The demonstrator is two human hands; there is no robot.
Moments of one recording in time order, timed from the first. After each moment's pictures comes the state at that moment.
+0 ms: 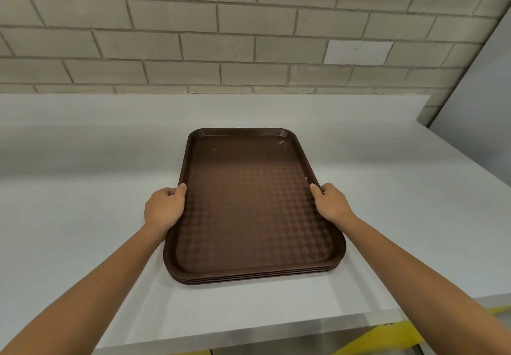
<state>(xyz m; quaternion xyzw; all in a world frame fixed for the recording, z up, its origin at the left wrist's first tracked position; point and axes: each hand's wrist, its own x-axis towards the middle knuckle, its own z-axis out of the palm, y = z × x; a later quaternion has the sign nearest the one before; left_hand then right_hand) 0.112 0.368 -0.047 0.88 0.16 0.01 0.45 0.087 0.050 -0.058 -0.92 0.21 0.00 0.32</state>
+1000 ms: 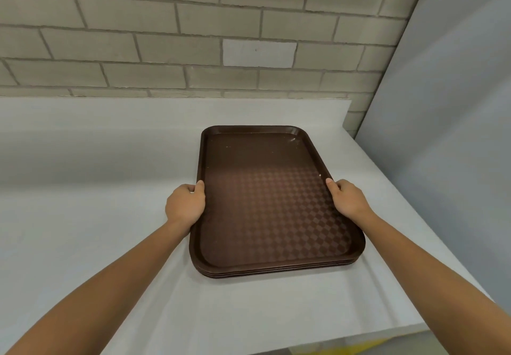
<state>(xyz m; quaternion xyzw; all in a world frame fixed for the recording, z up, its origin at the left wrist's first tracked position) 0.119 0.028 -0.041 0.89 0.14 0.00 0.43 0.079 -0.287 -0.037 -0.94 0.21 -0.02 0.28</state>
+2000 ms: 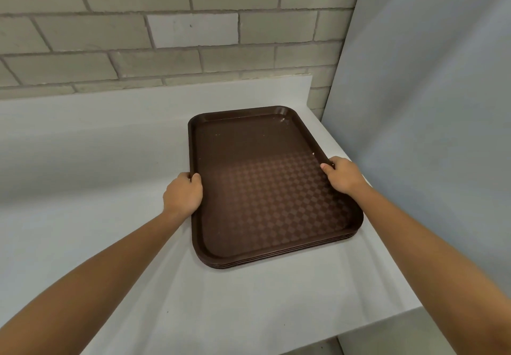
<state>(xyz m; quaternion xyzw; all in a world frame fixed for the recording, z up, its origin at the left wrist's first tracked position) 0.145 -0.085 -0.048 0.93 0.07 -0.05 0.36 0.097 -0.398 -0.044 -0.93 0.24 -0.02 0.27</state>
